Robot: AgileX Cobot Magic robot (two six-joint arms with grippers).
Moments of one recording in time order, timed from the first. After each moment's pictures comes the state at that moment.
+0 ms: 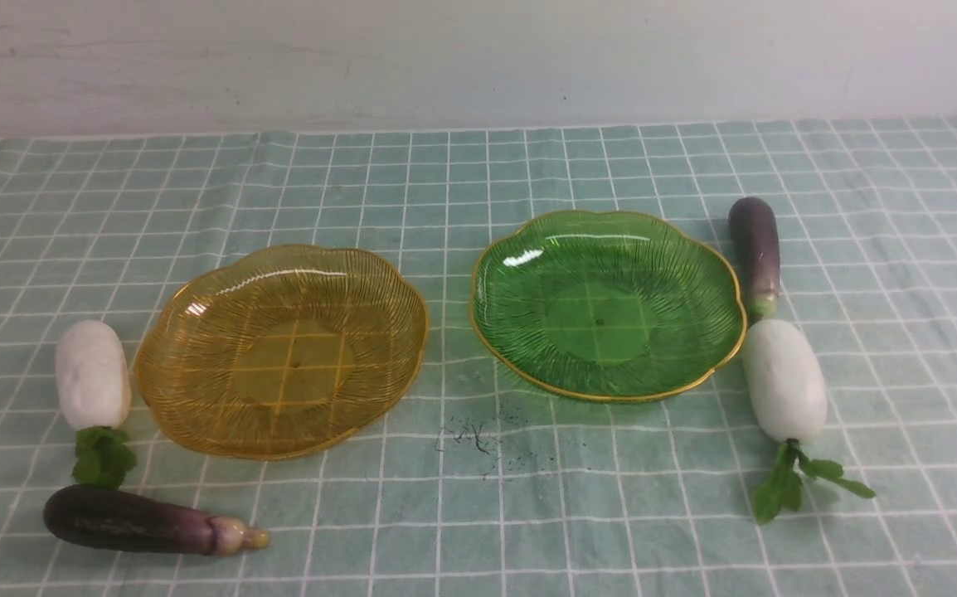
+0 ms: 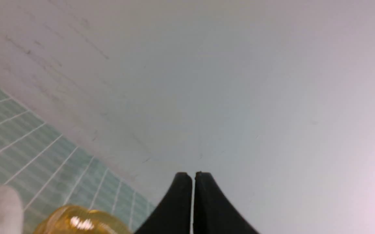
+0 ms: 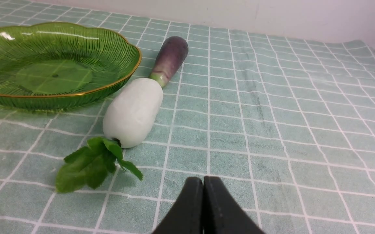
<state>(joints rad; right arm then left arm) -0.03 -0.01 0.02 0.07 0.40 -0.21 -0.09 -0.01 -0.05 -0.59 -0.20 -0.14</state>
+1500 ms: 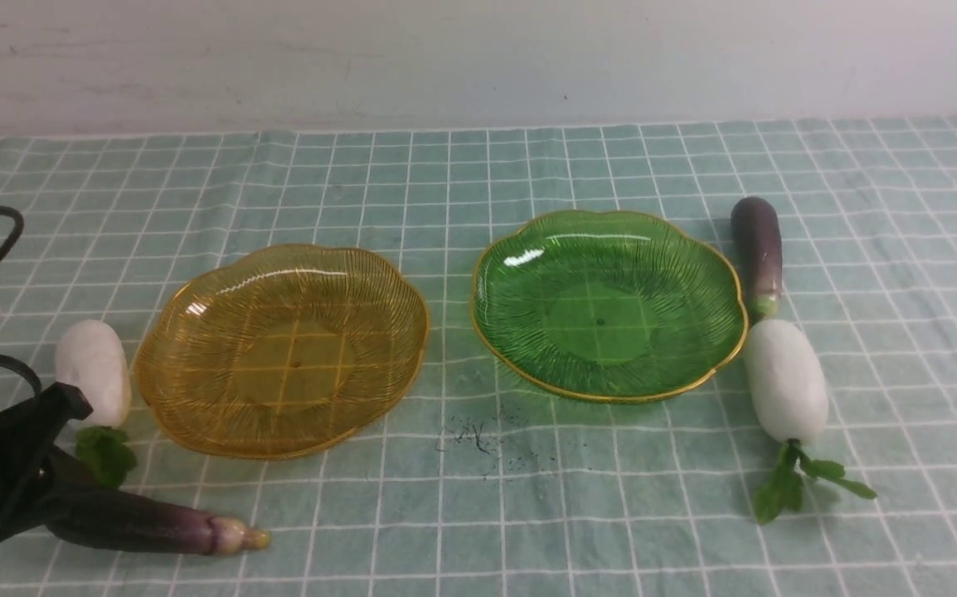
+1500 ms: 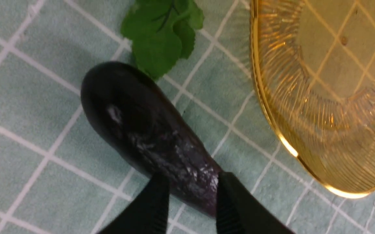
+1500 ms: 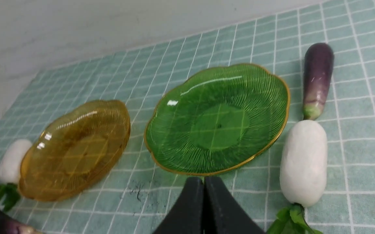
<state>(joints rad) -0.03 0.65 -0.61 0.77 0.70 -0.44 0.30 1.26 -0.62 -0.54 0.59 -0.01</state>
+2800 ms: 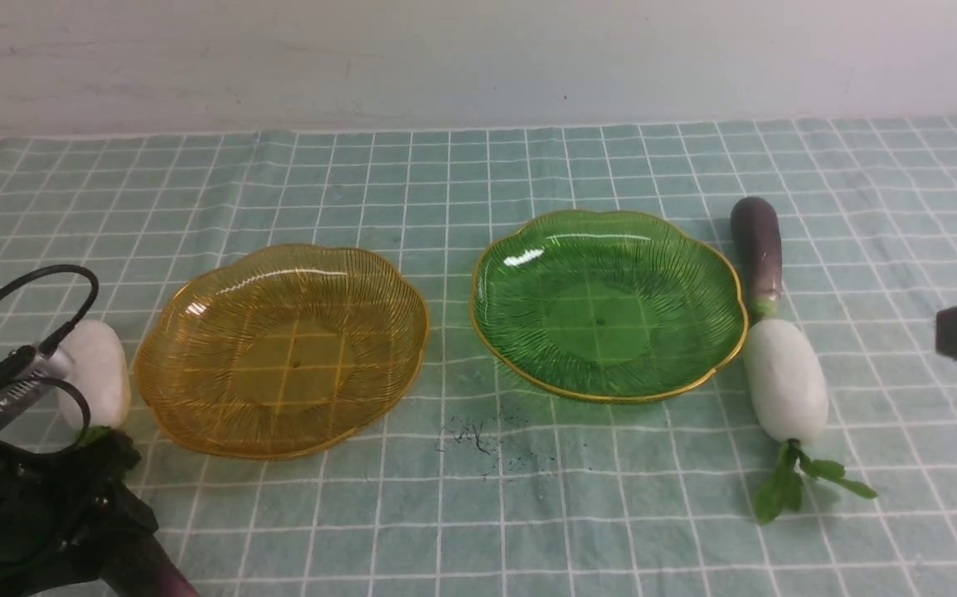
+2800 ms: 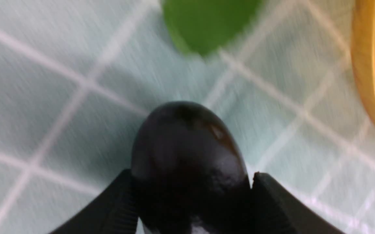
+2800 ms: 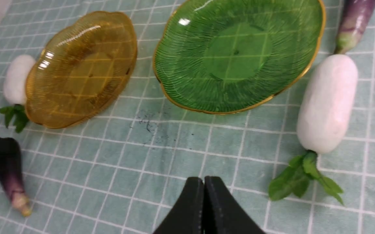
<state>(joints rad) -0.03 0.95 -0.94 0.59 1.02 -0.31 0.30 1.50 -0.64 -0.62 0.63 0.18</state>
